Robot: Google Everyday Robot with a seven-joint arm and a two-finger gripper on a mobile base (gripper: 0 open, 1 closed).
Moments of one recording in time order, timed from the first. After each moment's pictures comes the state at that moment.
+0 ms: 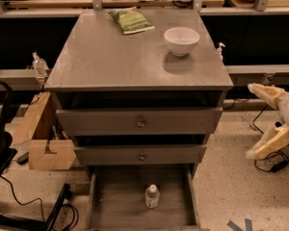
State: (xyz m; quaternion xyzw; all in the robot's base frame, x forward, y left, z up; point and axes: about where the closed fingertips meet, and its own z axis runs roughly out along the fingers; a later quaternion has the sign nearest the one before) arm 0.469 -0.256 0.847 -0.56 0.69 0.18 0.42
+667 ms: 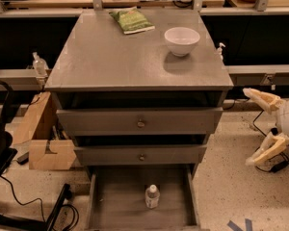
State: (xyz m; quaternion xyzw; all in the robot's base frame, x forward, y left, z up) arm 0.470 -0.258 0.823 -0.59 0.63 0.19 0.47
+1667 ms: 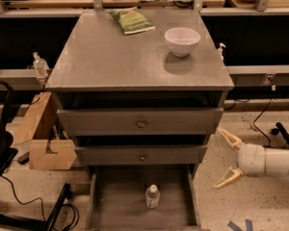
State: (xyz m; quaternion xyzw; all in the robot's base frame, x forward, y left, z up) arm 0.496 -0.234 0.640 -0.55 0.62 0.24 0.51
